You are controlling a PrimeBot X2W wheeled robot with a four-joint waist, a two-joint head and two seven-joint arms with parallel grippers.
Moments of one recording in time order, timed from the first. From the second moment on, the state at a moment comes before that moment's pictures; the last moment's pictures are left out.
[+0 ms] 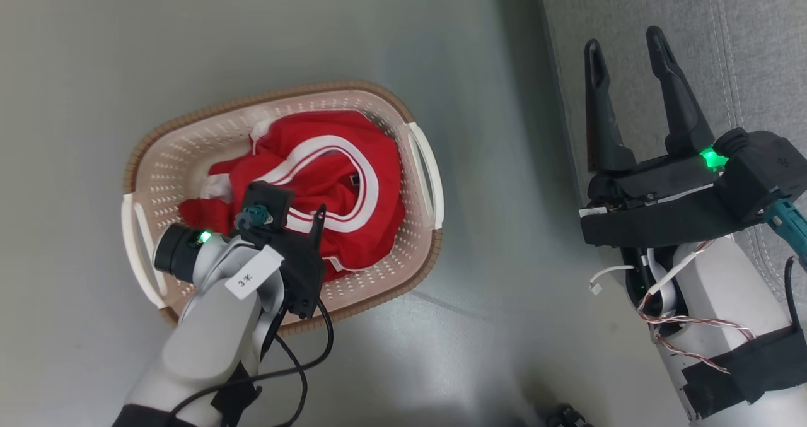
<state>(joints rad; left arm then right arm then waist) -0.72 0.10 -0.51 0.84 -0.35 -0.01 0.03 -0.57 -0.17 0.33 0.04 0.33 -0.06 -0.22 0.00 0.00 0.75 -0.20</state>
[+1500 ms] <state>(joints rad) -0.93 0.13 -0.58 1.15 -0.24 0.03 0.10 -0.63 -0.12 0.35 0.03 0.33 -0.05 -0.25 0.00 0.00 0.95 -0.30</state>
